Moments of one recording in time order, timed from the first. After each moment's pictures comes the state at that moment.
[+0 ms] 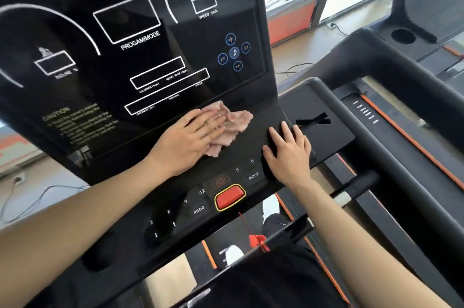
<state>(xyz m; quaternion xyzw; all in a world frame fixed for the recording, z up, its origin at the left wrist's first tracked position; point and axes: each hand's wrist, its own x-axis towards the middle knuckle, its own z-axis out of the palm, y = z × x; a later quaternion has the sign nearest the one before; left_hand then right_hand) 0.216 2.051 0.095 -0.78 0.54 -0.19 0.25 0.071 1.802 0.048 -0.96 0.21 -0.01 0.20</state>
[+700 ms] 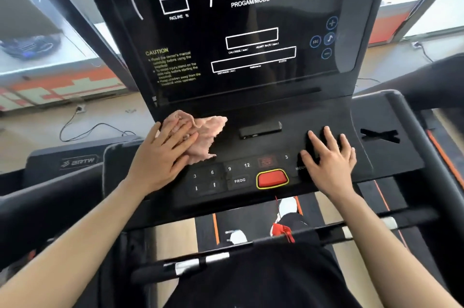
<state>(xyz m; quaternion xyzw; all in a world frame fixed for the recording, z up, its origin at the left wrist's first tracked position) 0.112 2.242 0.055 -0.95 0.29 -0.08 0.08 0.061 1.827 0.040 -0.96 0.16 0.02 0.22</state>
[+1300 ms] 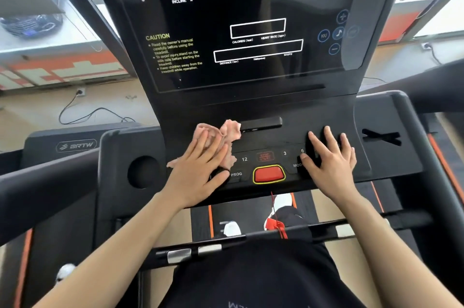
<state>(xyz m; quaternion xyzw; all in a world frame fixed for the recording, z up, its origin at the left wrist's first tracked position) 0.059 2.159 0.040 -0.96 0.26 0.08 -0.06 0.057 1.819 0.044 -0.97 0.10 0.05 0.23</state>
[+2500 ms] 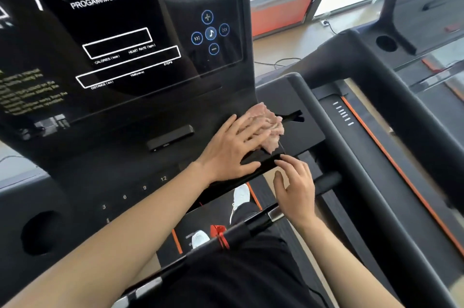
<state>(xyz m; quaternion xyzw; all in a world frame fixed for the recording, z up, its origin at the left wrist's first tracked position) 0.128 1.909 0.045 -0.85 0.51 0.00 -0.13 -0.033 1.751 0.017 -0.93 0.16 -0.21 0.27</state>
